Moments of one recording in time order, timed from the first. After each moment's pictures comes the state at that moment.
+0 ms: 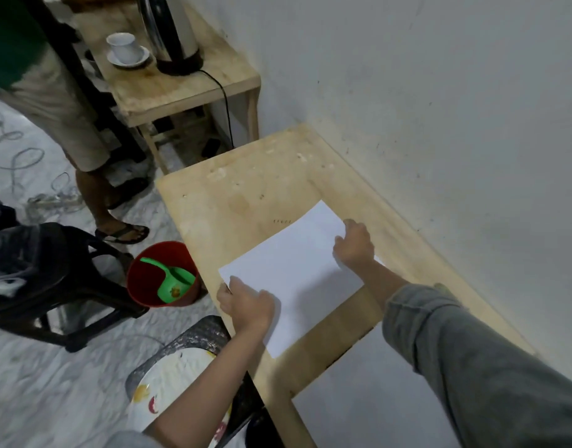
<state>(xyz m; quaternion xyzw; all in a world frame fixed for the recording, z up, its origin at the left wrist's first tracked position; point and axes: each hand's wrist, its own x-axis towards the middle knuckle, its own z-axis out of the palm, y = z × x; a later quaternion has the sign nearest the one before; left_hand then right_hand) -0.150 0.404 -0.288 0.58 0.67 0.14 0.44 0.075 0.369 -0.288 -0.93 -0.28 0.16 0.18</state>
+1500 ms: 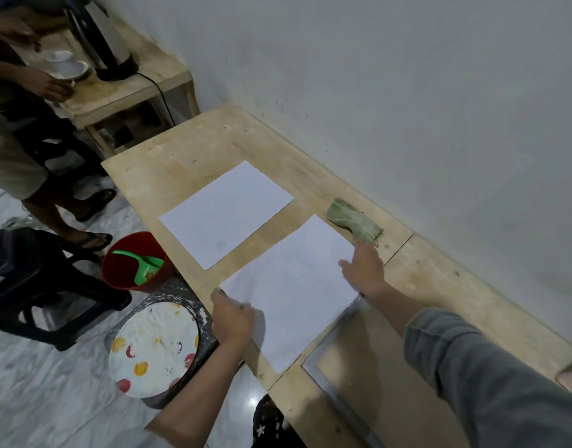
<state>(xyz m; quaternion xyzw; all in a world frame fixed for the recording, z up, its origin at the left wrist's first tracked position) -0.201 0.177 -0.288 0.66 0.63 0.10 0.40 0.030 0.053 -0.293 -0.94 -0.21 0.16 0.21</state>
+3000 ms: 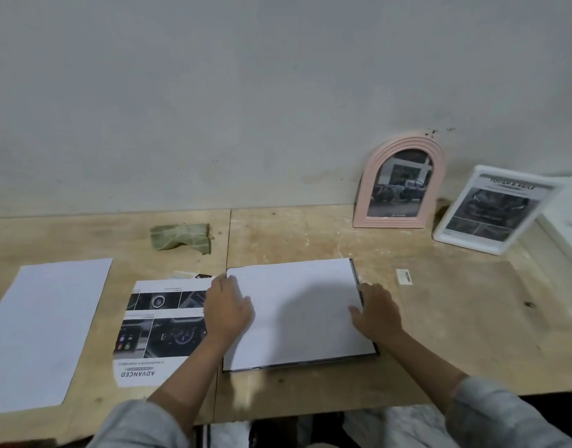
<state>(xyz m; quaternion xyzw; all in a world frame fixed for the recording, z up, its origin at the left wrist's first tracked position) -0.105 0.062 -0.288 0.97 0.04 -0.04 0.24 -0.163 -0.224 -0.282 -0.97 0.15 0.08 0.17</state>
